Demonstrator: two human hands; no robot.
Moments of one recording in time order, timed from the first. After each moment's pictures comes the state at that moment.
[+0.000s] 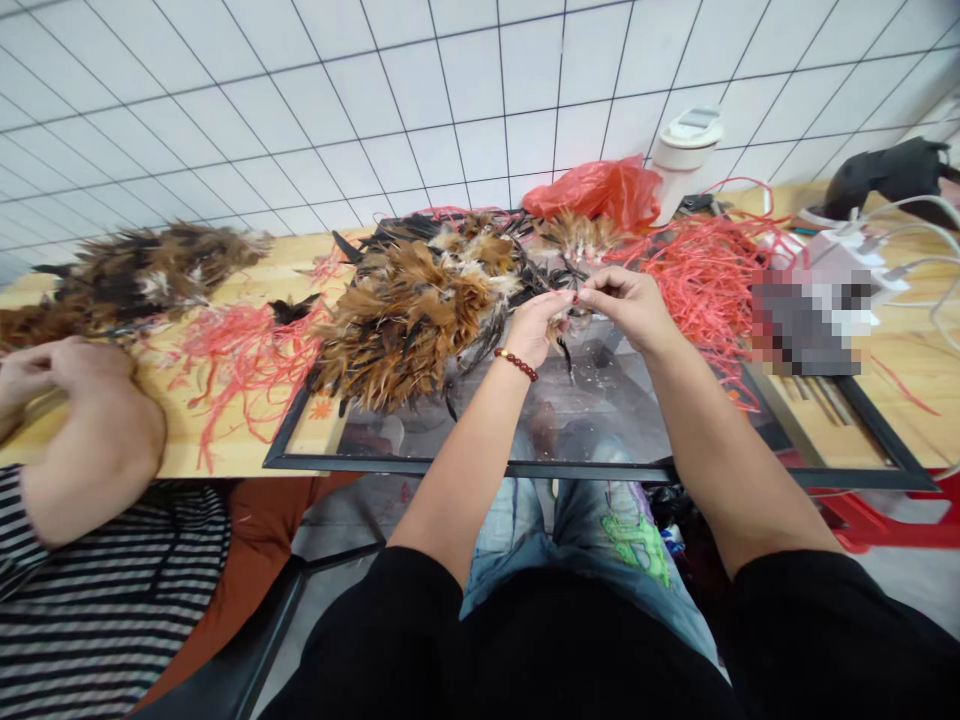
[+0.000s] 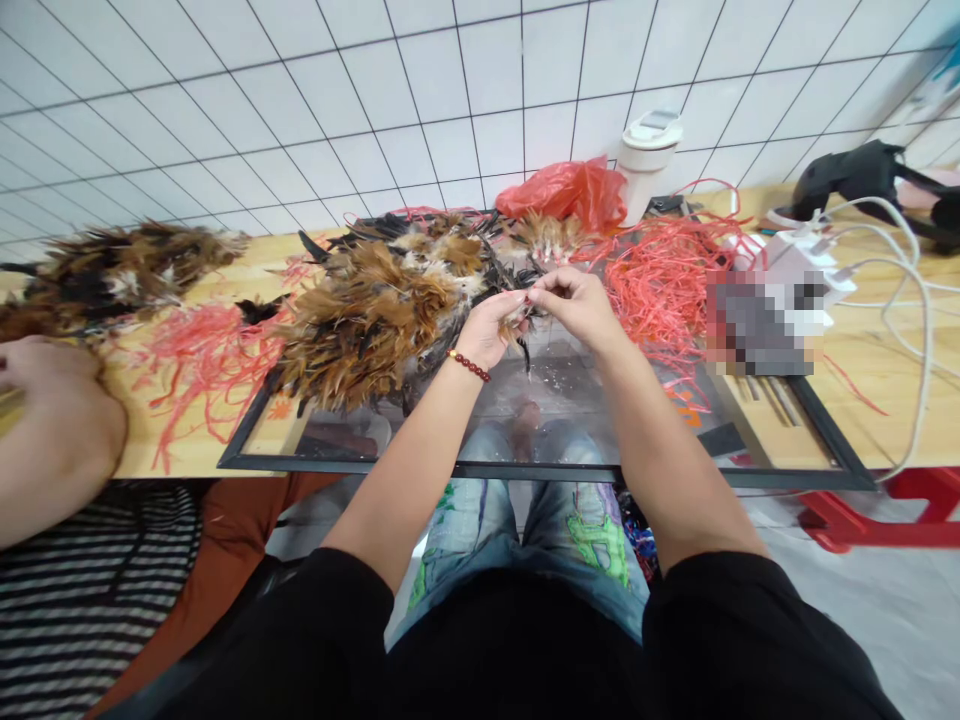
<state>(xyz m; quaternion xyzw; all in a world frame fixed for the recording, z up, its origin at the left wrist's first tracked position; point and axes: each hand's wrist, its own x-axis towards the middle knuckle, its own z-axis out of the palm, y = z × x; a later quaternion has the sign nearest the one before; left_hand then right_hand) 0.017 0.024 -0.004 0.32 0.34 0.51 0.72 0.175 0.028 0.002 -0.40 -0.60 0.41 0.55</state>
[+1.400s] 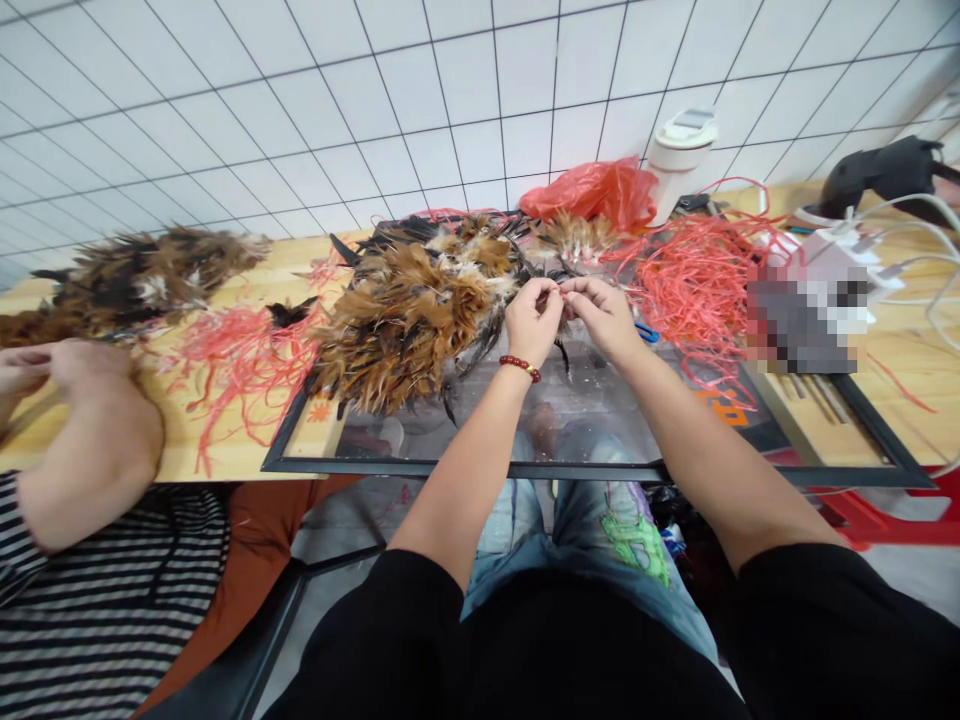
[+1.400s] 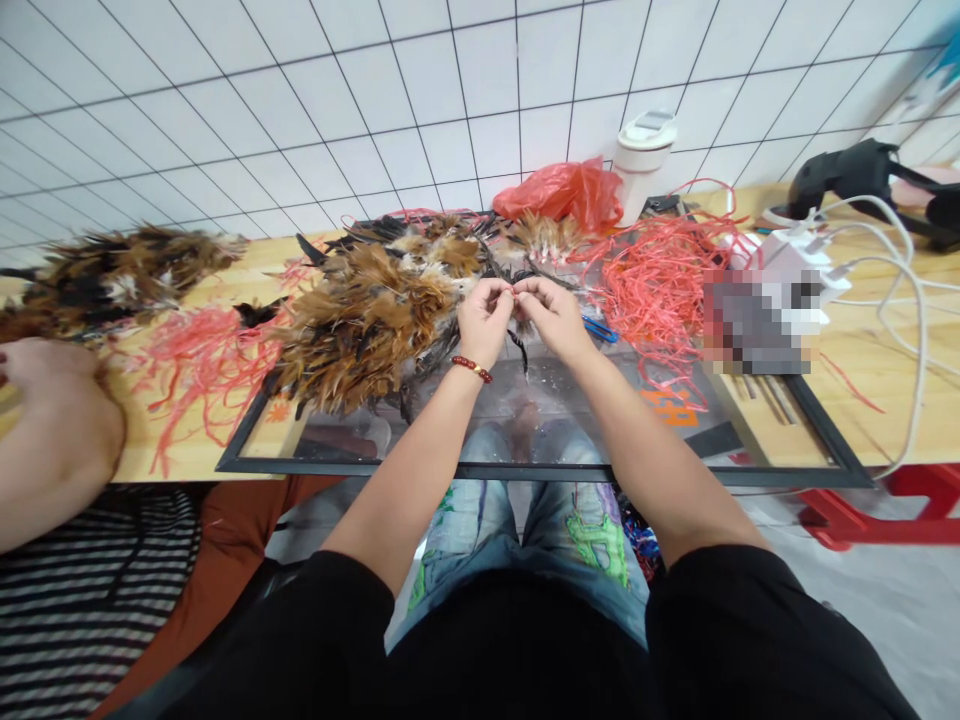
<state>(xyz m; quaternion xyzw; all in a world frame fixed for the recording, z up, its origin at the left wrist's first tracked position) 0.019 0.035 -0.022 0.63 0.44 0.58 0.27 0.146 0.025 -0.012 -0.38 -0.60 0.40 0.58</state>
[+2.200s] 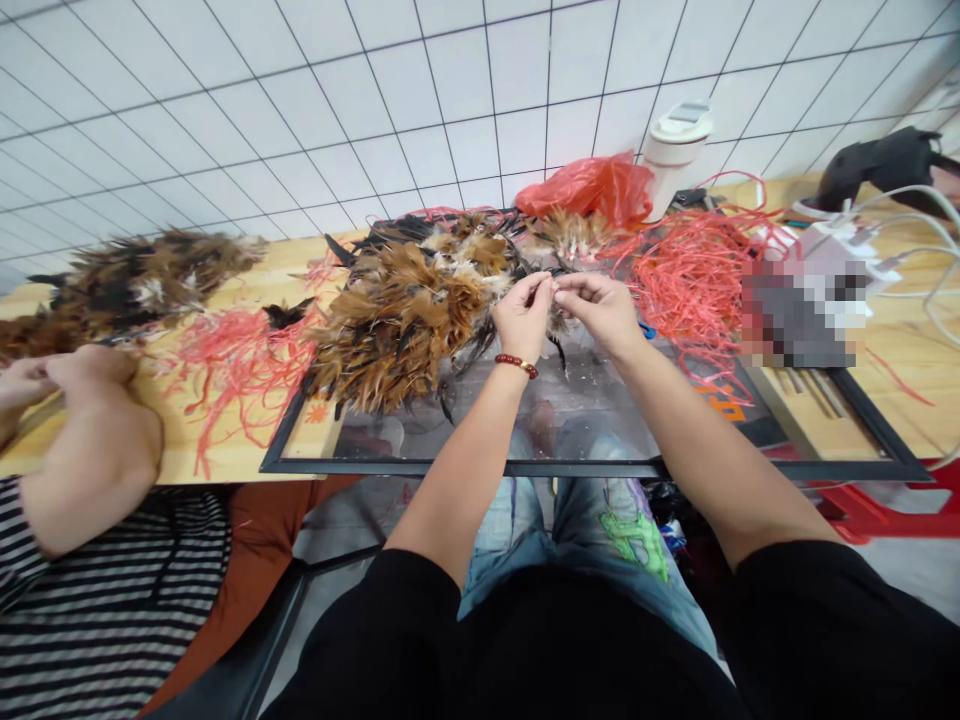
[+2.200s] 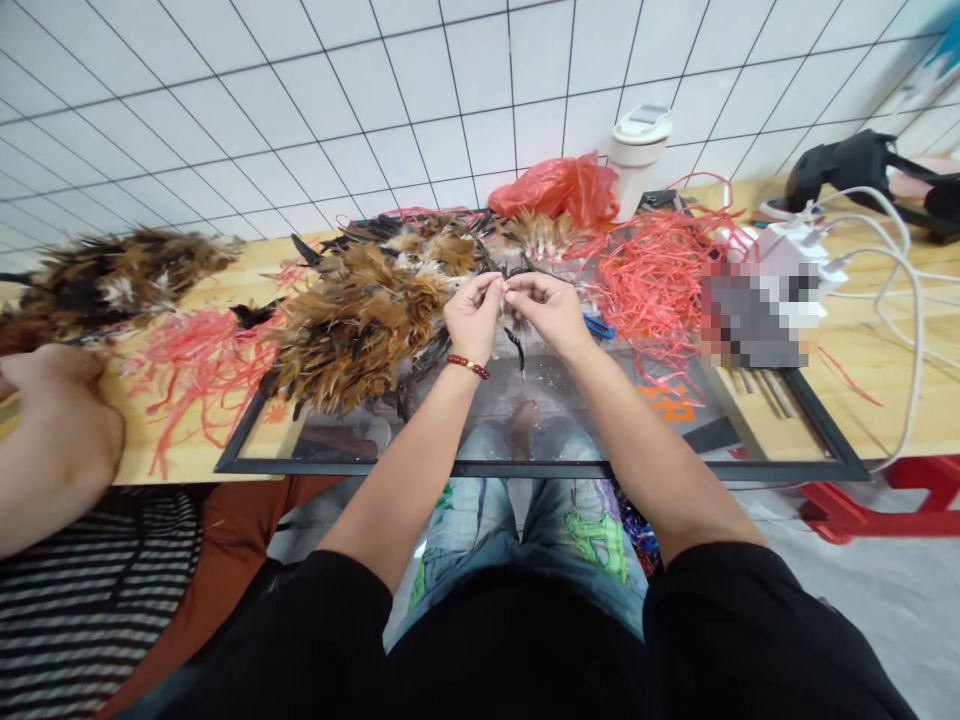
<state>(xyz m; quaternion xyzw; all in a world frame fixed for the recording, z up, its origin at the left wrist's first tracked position) 0.025 0.035 -0.017 0.49 0.43 0.66 0.37 0.141 0.017 0.003 -0.39 -0.55 0.45 0.59</state>
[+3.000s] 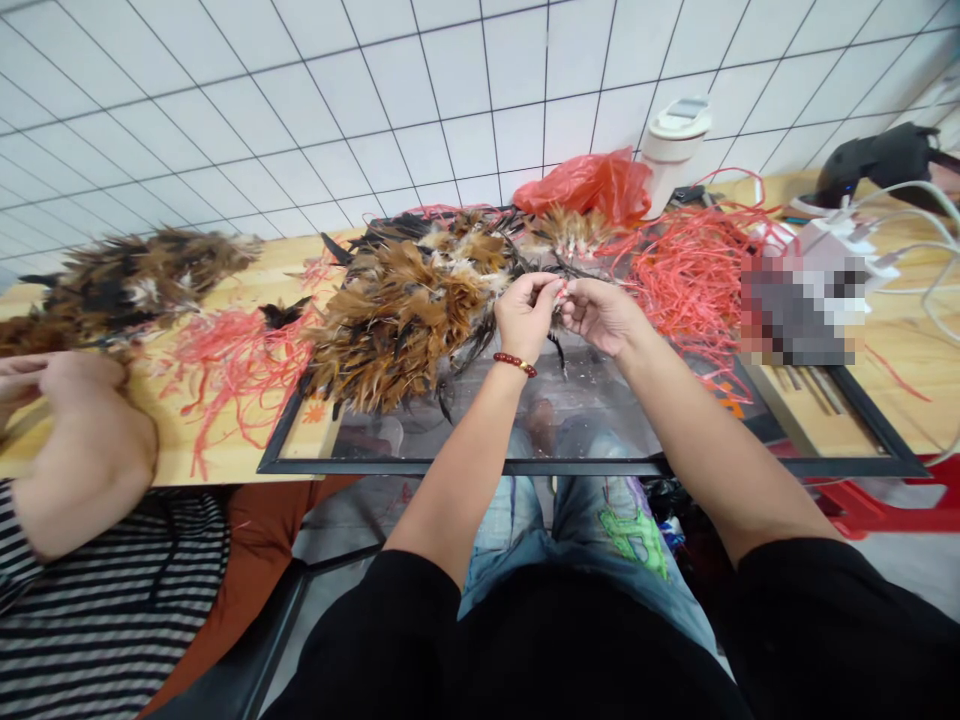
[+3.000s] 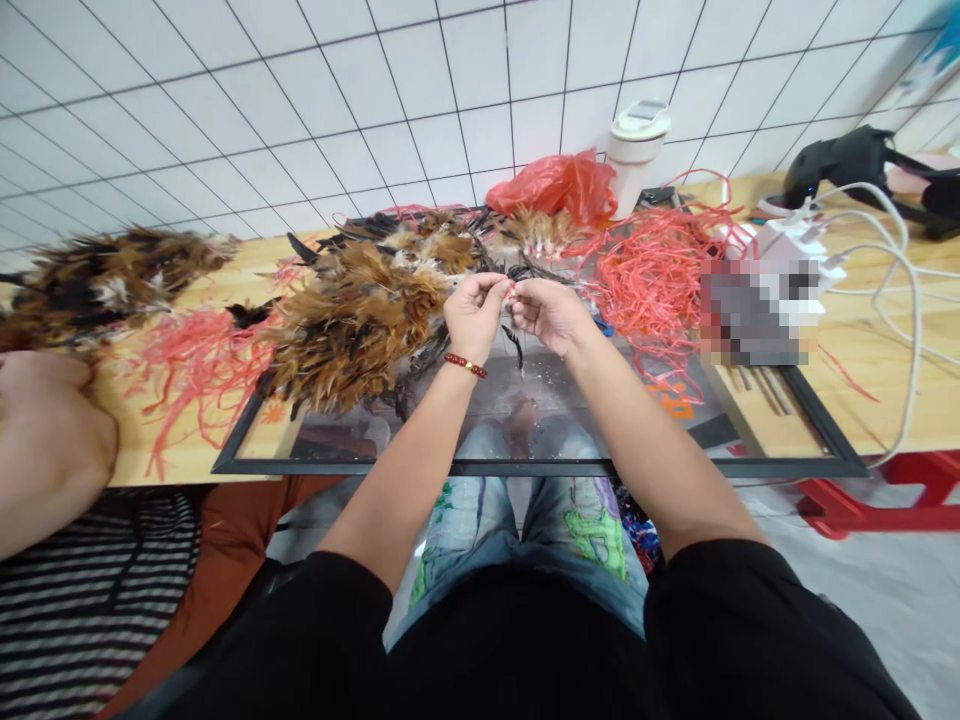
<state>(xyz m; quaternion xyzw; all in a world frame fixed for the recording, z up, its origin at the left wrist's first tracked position) 0.024 0.023 0.000 0.53 0.41 0.64 0.37 0.147 0.016 0.014 -0.40 -0.33 0.67 0.53</state>
